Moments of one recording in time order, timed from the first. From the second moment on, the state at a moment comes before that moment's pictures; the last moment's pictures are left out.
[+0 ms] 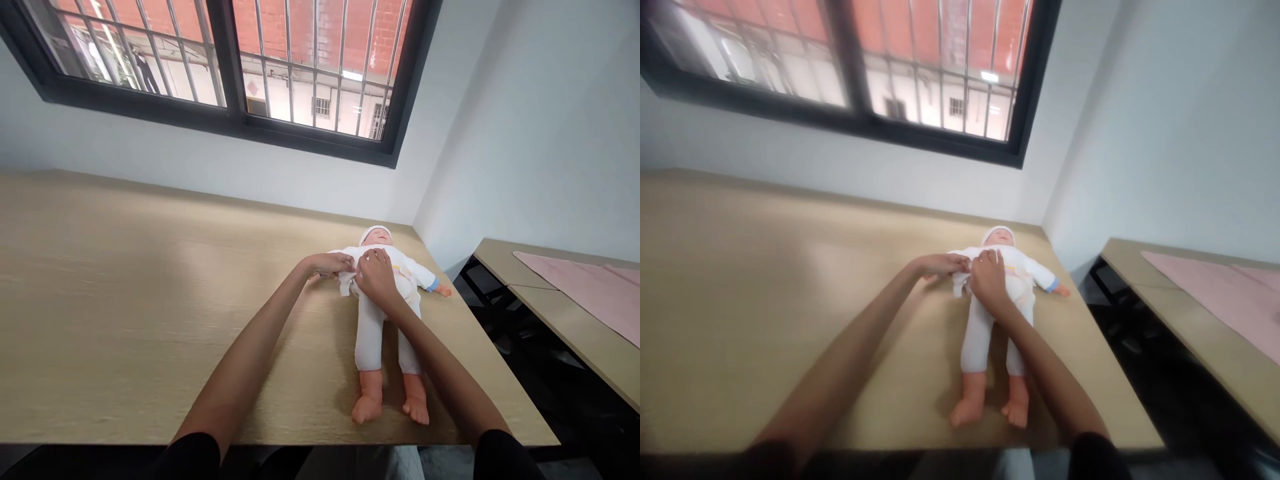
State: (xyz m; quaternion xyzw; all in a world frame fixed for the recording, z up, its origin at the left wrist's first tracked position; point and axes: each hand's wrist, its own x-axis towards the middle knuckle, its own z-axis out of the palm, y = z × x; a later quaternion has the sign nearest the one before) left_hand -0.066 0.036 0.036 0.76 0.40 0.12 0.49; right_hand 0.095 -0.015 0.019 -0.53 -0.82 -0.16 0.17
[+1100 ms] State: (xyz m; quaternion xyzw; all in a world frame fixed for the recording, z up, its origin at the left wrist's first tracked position) left_hand -0.071 0.021 0.072 0.77 0.44 0.21 0.41; right_hand 0.146 -0.016 0.065 -0.44 -0.88 0.02 0.17
